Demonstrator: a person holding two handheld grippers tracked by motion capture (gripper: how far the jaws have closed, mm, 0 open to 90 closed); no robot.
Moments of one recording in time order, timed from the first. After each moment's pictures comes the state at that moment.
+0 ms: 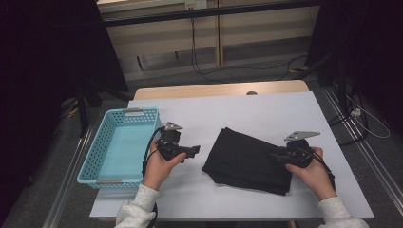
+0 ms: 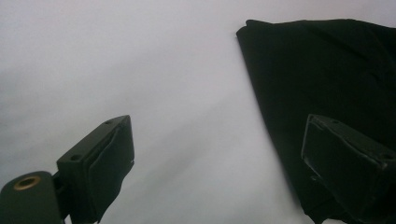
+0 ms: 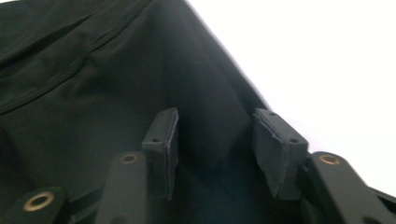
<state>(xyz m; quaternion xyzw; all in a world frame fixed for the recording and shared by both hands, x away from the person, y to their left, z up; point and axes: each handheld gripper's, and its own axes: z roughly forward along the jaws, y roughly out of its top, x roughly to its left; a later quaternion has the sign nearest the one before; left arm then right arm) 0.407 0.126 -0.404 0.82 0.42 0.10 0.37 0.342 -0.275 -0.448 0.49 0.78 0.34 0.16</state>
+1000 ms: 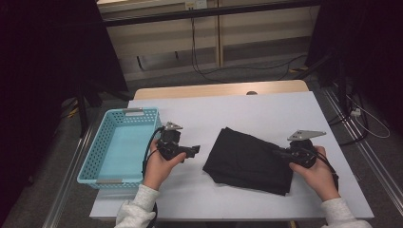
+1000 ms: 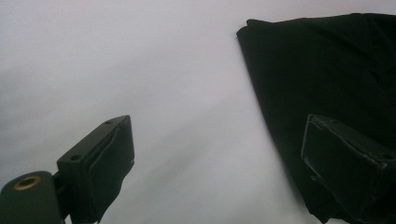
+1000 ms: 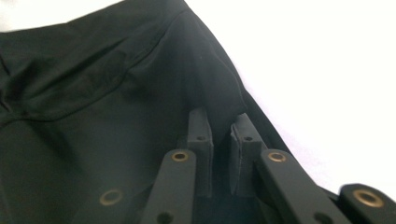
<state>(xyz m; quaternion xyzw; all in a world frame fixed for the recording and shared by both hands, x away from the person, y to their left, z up) 0.408 0.126 -0.404 0.82 0.42 0.10 0.37 0.334 -0.275 -0.434 0.46 0.79 0.37 0.16</state>
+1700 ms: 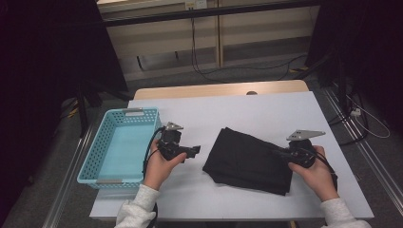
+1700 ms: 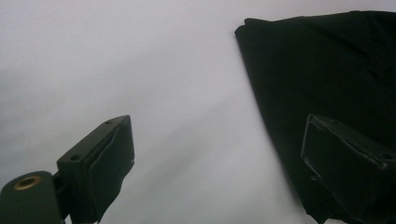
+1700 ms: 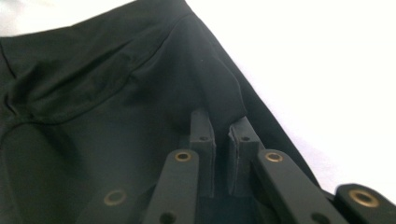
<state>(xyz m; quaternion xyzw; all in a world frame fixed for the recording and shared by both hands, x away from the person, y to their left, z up) 0.408 0.125 -0.404 0.82 0.42 0.10 0.37 0.333 -0.273 -0.430 0.46 0.78 0.38 0.16</state>
